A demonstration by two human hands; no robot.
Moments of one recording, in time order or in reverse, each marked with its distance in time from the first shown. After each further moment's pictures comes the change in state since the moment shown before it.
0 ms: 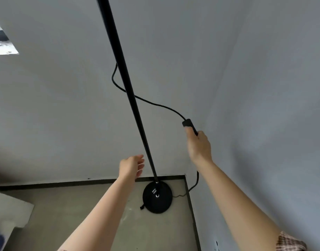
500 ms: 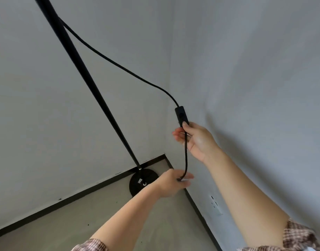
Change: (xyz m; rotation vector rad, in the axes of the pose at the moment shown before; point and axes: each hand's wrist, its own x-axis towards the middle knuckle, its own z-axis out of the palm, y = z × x) left_hand -0.010 -0.132 0.060 1.027 -1.077 0.448; right_hand -0.031 0.105 -0.028 0.851 -0.012 0.102
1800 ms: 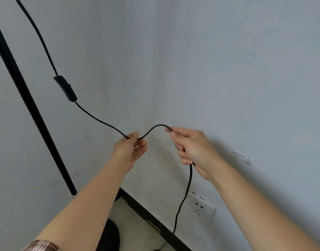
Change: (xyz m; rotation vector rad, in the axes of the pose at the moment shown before) left_hand 0.170 -0.110 0.039 -1.000 0.300 0.306; right_hand -0.020 0.166 -0.172 -0.517 0.168 -0.566
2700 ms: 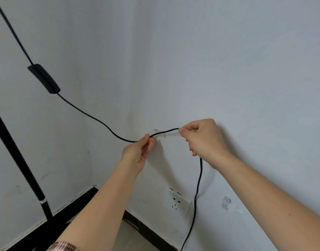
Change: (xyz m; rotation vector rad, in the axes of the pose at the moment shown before) left_hand -0.013 -0.044 0.059 -0.296 -0.168 -0.190; right_hand -0.020 -0.023 -0.047 -0.574 0.415 -0.111
